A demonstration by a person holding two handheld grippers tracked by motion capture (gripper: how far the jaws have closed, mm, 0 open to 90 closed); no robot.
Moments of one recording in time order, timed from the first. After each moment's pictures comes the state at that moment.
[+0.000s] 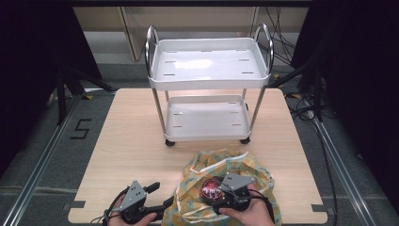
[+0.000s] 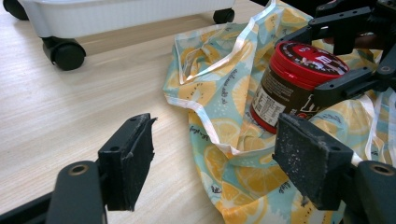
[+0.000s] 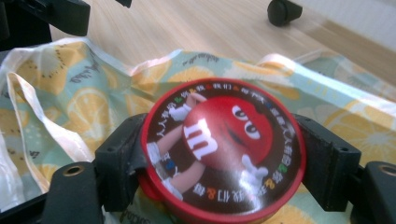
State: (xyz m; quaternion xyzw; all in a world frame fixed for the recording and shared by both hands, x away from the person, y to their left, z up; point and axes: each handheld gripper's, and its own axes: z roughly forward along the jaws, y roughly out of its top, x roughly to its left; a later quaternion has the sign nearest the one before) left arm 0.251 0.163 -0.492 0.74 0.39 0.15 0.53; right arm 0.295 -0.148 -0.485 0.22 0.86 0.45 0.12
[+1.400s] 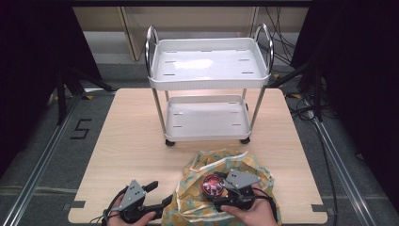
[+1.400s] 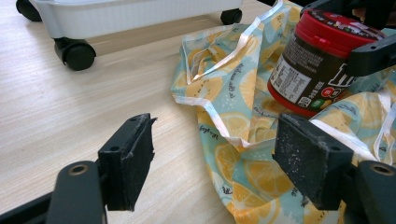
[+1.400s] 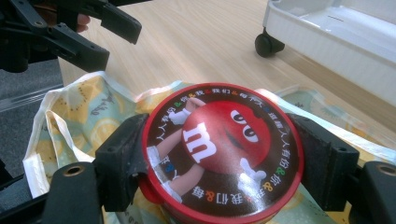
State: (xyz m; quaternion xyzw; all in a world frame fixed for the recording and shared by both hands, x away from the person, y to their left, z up) left arm 0.252 0.166 -0.491 0.75 0.39 0.16 0.52; right arm 0.291 -0.151 -0.462 0.22 0.84 0.47 0.14
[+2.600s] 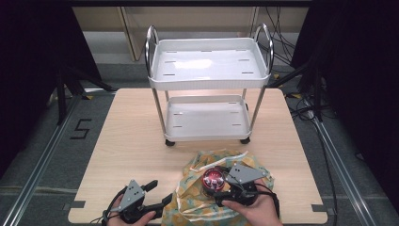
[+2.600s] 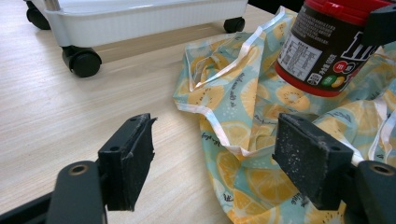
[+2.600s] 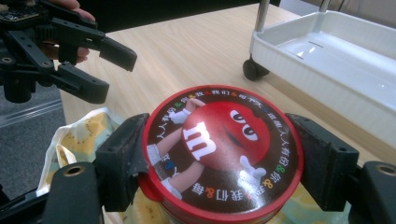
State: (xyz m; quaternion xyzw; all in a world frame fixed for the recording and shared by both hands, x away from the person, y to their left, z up) left arm 0.252 0.167 -0.489 0.74 0.38 0.17 0.52; right arm 0.294 -0.152 -0.439 0.23 0.83 0.49 0.15
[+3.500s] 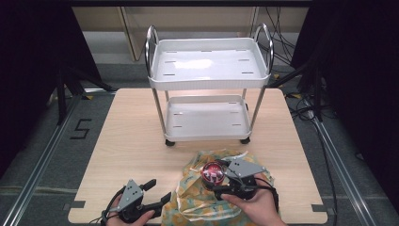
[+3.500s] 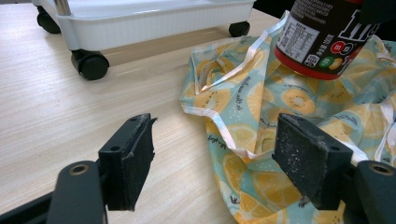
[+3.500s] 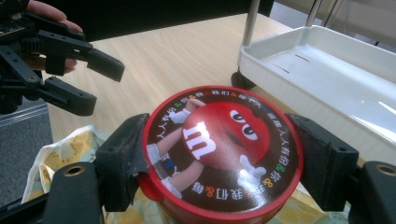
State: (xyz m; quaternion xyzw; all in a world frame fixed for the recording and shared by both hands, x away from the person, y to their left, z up) left arm 0.252 0.169 -0.489 0.73 0.39 0.18 0.53; right arm 0.303 -0.149 -0.427 0.23 0.82 0.50 0.17
